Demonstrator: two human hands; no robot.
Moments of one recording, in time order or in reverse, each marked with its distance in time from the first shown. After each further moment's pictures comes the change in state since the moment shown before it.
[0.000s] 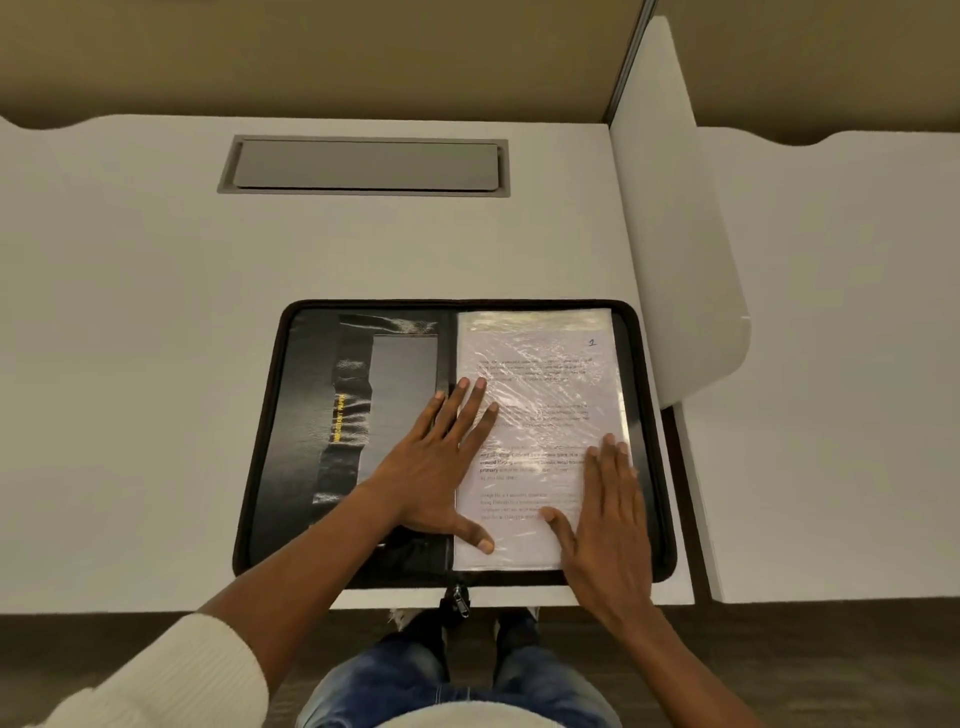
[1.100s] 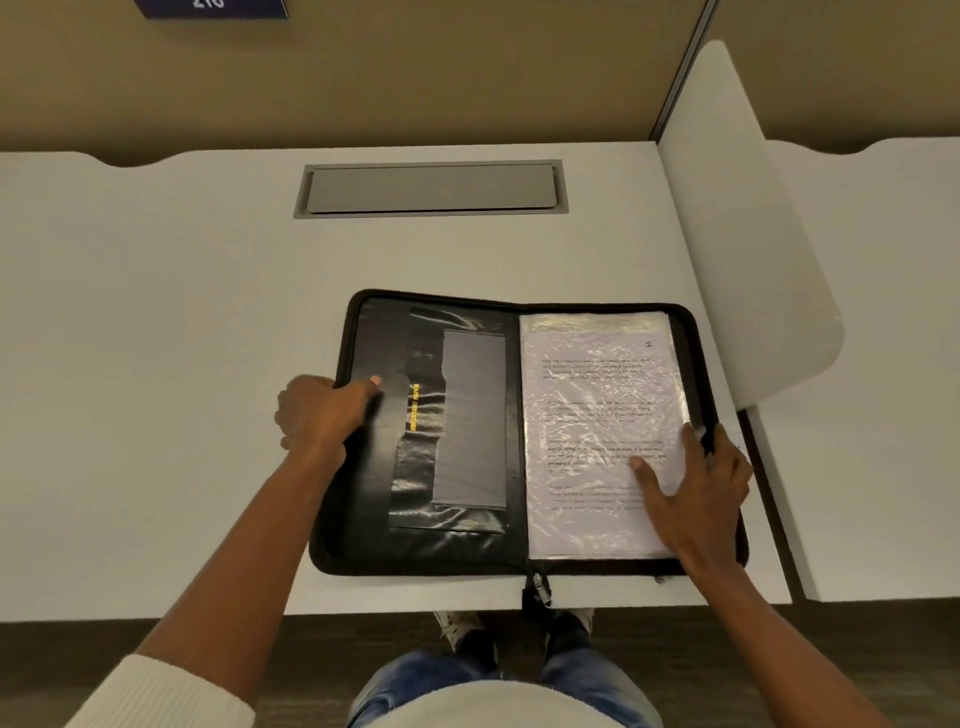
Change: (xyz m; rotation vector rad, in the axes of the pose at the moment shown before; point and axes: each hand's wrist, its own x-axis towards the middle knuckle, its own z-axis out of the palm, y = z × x) left_hand -0.100 -0.134 -0.082 -0.943 0.577 -1.371; right_hand 0.038 -0.020 0.003 0.001 0.268 0.237
